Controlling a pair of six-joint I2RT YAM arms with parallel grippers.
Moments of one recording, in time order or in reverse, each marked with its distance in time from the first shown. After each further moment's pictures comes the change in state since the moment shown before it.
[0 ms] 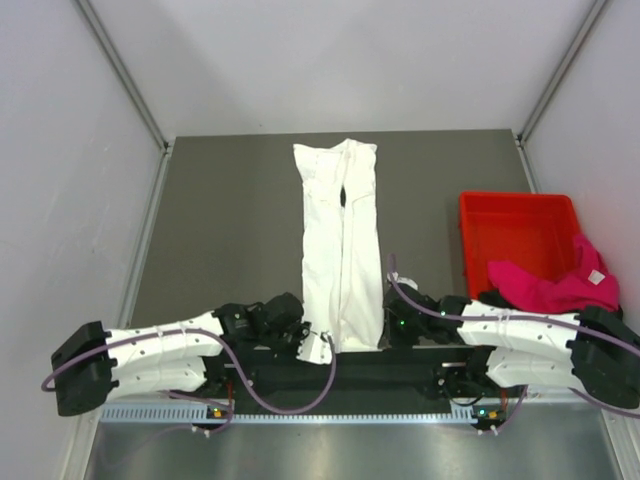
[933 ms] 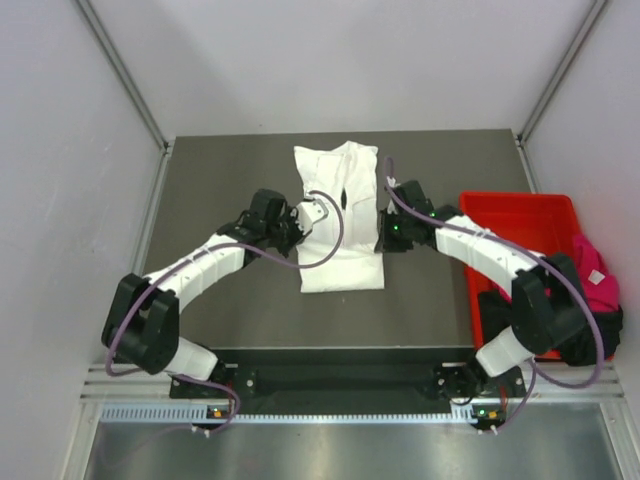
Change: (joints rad) left arm 0.623 0.423 0.492 0.160 0.051 -0.218; right arm -0.478 0.372 0.597 -0.121 -0.077 -0.472
